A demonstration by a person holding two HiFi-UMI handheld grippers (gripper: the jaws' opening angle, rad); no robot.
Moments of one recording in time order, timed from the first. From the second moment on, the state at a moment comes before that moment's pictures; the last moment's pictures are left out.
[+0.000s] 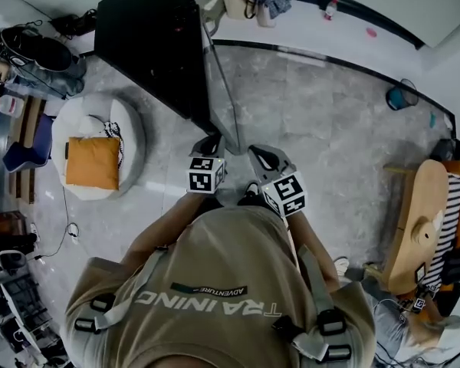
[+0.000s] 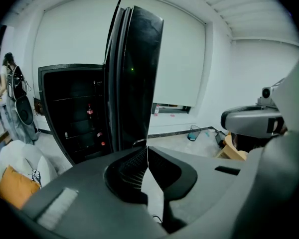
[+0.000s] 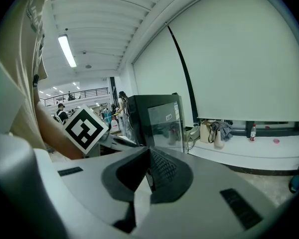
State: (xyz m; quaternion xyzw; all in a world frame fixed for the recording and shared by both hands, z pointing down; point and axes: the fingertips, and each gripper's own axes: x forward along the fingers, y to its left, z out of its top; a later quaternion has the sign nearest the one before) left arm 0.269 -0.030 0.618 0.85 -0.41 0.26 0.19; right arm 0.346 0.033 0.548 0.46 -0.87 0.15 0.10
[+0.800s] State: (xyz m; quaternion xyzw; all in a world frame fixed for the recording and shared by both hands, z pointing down) left arm 0.254 -0.019 0.585 0.88 -0.38 0.19 0.18; right arm 0.327 -0.004 0.548 0.43 -0.88 0.15 0.11
